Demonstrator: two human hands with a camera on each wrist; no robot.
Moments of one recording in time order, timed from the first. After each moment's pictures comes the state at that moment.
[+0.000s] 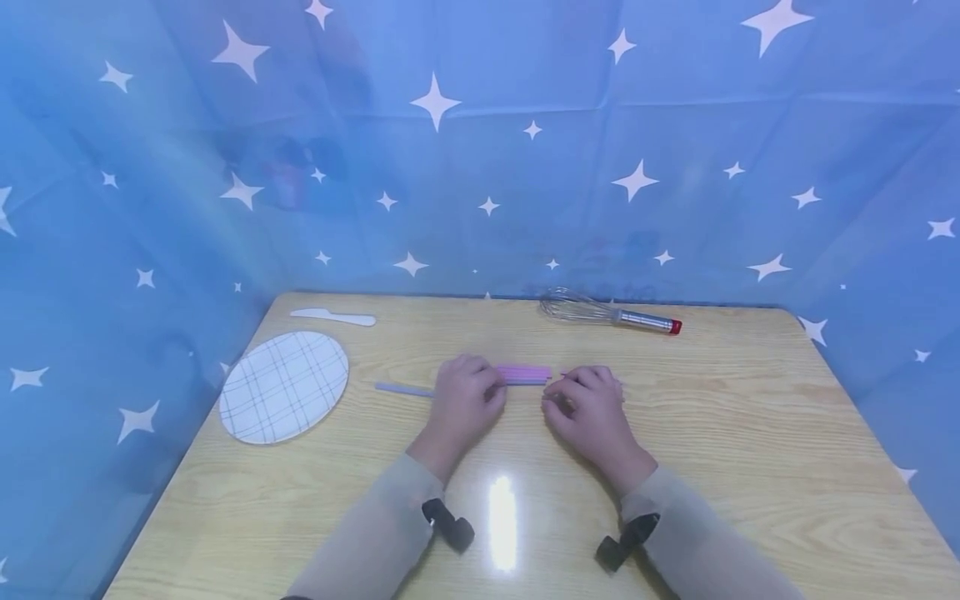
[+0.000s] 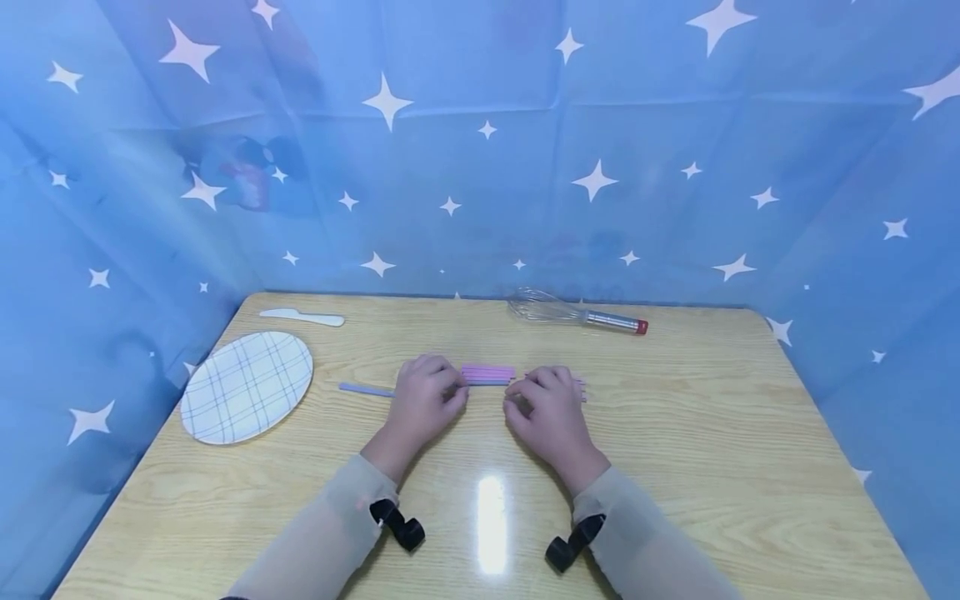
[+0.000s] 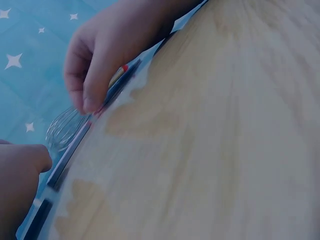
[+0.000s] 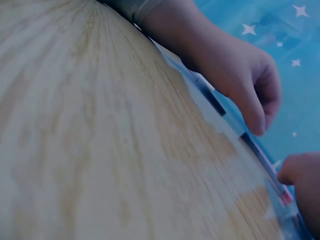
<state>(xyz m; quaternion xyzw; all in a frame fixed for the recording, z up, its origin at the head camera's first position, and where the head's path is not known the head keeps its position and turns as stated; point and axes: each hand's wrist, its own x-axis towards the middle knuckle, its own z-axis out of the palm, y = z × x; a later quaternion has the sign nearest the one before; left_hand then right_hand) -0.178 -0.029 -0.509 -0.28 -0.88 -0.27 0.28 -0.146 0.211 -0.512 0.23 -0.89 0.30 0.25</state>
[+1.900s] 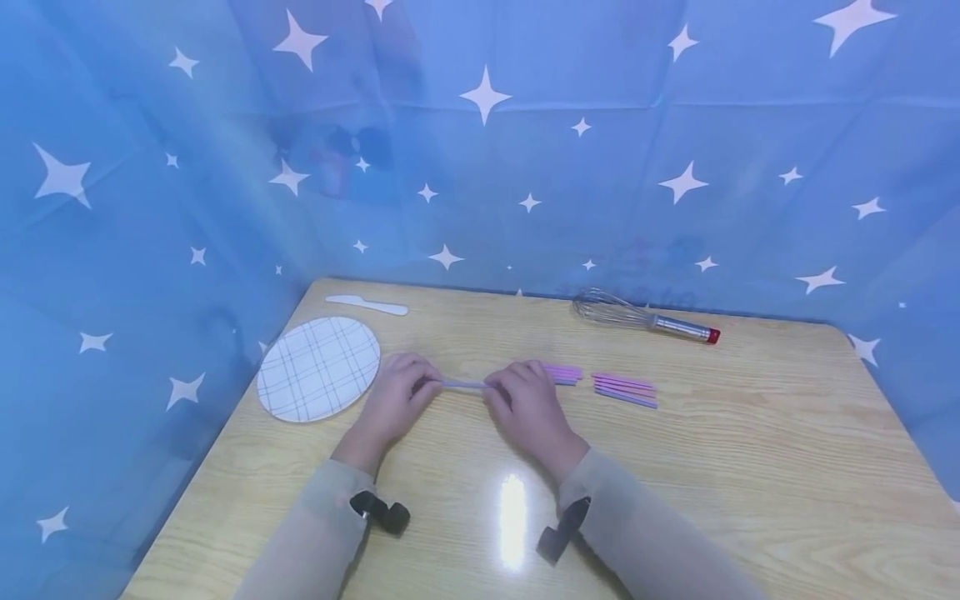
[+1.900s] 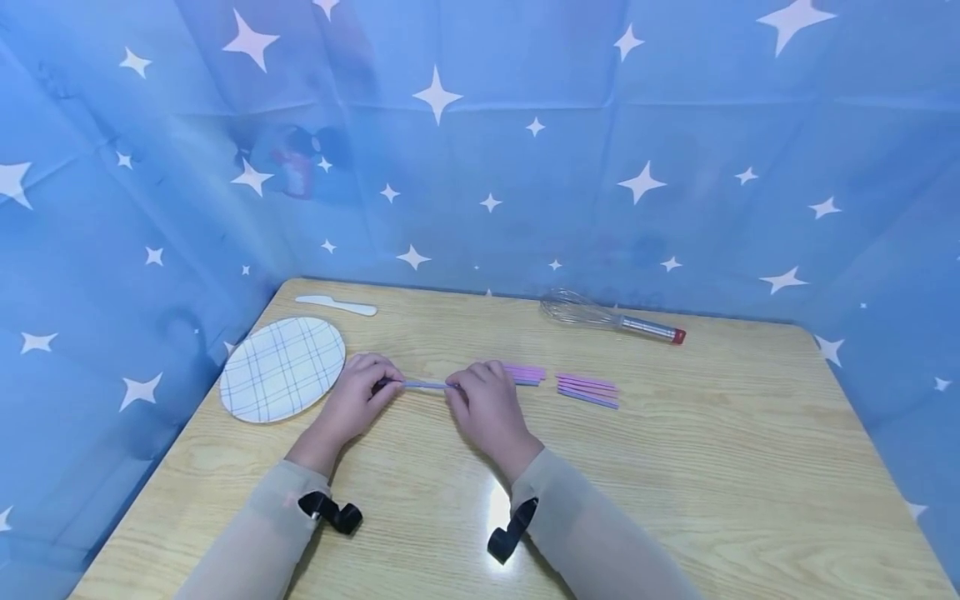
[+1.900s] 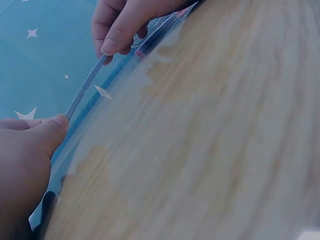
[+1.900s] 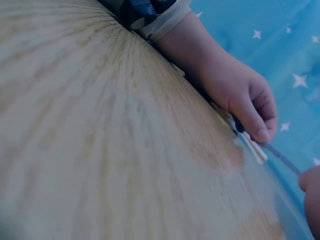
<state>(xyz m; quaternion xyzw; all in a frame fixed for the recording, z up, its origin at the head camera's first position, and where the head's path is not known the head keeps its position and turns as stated) -0.170 -0.176 -0.513 -0.18 -0.92 -0.34 0.10 -0.163 0.087 -0.509 0.24 -0.91 0.32 0.12</state>
